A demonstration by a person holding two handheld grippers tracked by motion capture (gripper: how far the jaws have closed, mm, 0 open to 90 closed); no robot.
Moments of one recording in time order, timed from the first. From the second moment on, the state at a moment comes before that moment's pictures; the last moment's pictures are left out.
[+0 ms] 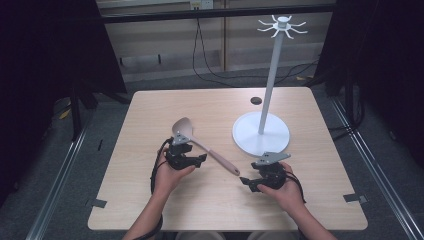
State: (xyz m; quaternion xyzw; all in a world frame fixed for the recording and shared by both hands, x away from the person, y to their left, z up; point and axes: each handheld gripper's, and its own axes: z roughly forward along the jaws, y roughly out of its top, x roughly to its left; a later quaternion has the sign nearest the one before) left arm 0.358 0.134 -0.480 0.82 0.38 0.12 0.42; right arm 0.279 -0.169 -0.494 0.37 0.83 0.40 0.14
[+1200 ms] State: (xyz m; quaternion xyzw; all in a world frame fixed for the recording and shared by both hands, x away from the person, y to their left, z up) left arm 0.347 0.140 -0.471 0.81 0.36 0.13 0.44; right arm 0.281 -0.147 -0.503 0.32 0.86 0.39 0.09
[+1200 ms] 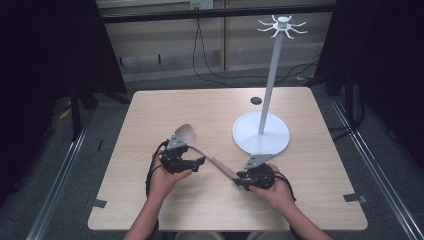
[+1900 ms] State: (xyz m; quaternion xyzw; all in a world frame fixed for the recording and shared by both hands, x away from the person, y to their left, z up) left arm 0.351 0.116 -0.474 0.85 0.31 0.11 0.42; right arm 0.274 -0.195 -0.502 0.36 0.84 0.39 0.12
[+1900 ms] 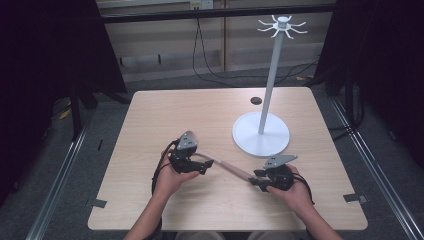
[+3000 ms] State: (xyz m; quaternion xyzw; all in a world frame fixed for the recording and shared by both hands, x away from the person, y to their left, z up) left arm 0.381 0.068 -0.485 0.95 0.12 0.07 0.28; right arm 0.256 -0.227 -0.489 0.40 0.81 0.41 0.11
